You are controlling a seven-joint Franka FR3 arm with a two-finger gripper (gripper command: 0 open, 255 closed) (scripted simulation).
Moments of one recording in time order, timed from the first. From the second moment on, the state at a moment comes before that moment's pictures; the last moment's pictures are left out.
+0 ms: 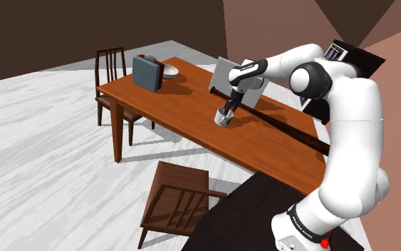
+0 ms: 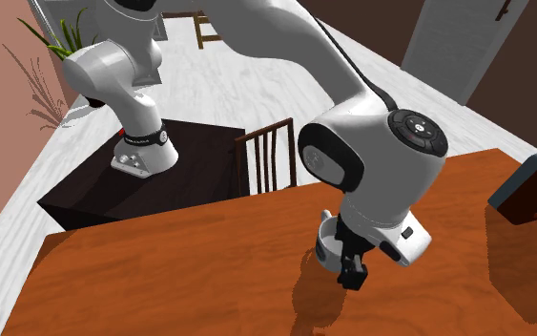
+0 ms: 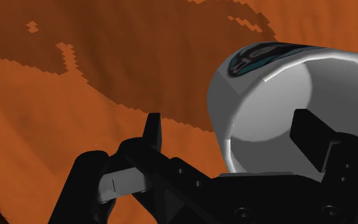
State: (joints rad) arm -0.22 0.69 -0.25 -1.59 0.22 2.19 -0.63
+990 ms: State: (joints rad) arm -0.23 0.70 -0.25 -1.59 0.22 2.20 -0.64
